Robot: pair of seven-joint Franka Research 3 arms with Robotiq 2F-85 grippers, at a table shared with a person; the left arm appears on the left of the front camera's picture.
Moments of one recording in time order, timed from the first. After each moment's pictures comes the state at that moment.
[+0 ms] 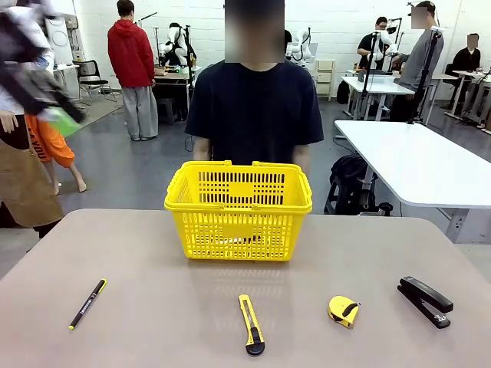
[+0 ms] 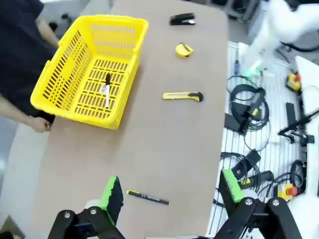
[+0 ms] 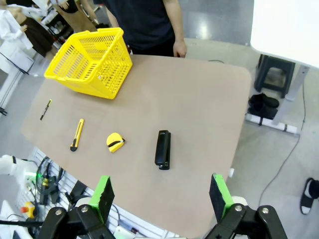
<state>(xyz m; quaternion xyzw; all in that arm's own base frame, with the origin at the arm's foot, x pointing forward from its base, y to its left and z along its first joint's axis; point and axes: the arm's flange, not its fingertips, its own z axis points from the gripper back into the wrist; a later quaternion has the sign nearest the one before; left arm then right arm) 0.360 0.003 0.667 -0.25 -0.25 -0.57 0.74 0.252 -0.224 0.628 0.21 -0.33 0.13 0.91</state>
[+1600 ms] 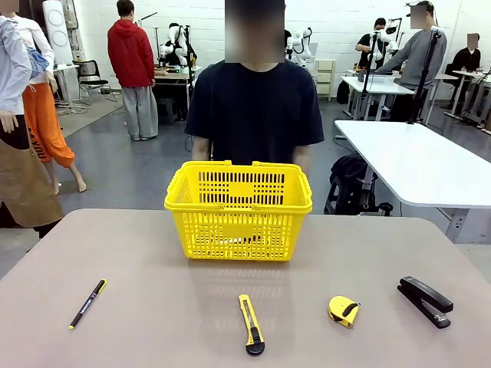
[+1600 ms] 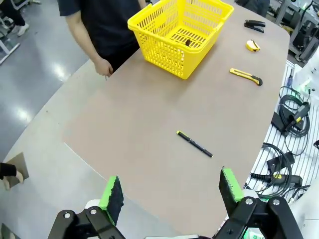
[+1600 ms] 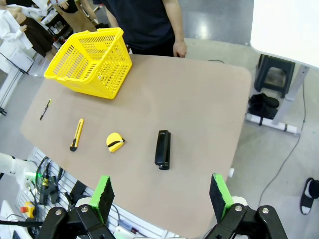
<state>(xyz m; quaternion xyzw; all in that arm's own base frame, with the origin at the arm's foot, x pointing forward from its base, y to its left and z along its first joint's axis) 0.325 0.202 0.624 -0.19 -0.33 -0.40 0.83 0.252 -0.223 0.628 0.21 -0.33 0.13 0.91</state>
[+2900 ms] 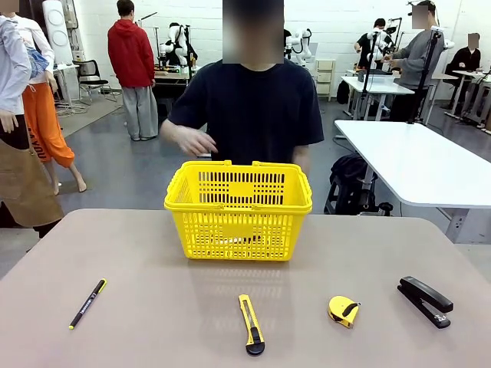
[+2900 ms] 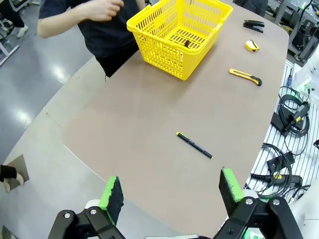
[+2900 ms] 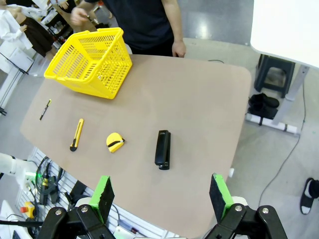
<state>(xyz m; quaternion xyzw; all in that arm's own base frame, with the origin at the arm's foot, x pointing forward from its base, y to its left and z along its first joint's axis) 0.326 0.198 0.626 -0.19 -0.33 -0.41 0.83 0.252 -0.223 0.628 0.21 -0.33 0.13 0.91</state>
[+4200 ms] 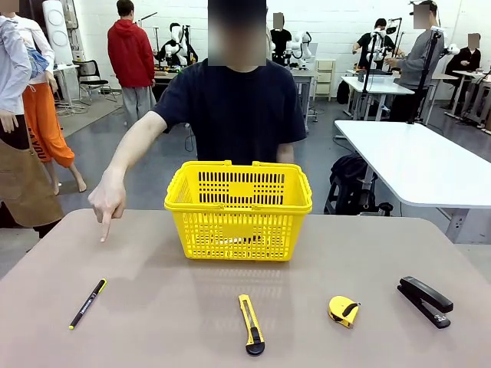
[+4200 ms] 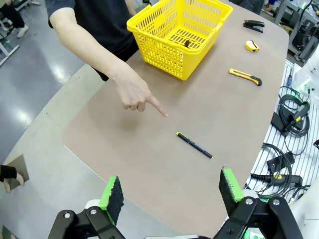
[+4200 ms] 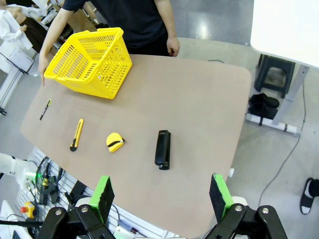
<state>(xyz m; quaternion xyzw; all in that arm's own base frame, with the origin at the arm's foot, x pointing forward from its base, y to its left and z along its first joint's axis) 0.326 0.198 0.626 -0.19 -0.33 -0.41 0.83 0.252 -0.223 0.628 0.21 -0.33 0.13 0.91</state>
